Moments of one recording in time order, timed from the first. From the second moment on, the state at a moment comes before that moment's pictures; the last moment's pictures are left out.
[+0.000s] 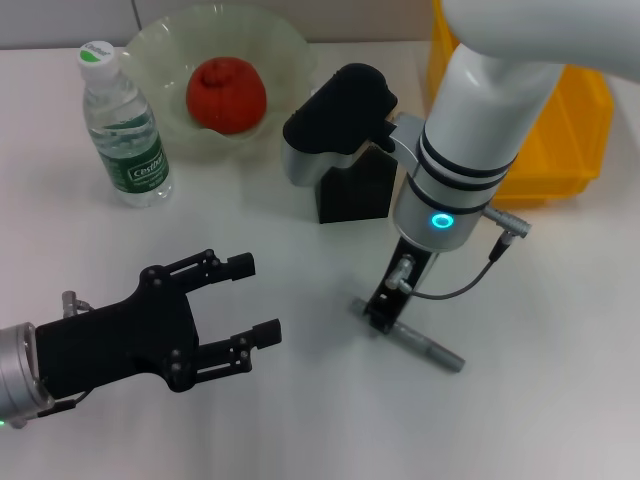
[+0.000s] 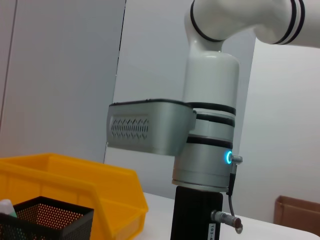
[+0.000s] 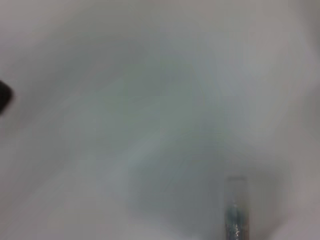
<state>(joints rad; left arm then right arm) -0.31 -2.07 0.91 0.43 1.66 1.73 -0.92 1.09 2.09 -1.89 -0.77 -2.32 -1.38 2.83</state>
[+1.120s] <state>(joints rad) -0.31 -2.07 0.89 0.43 1.65 1.71 -0.92 0.43 2.09 -1.36 -1.24 -1.73 -1.32 2.13</state>
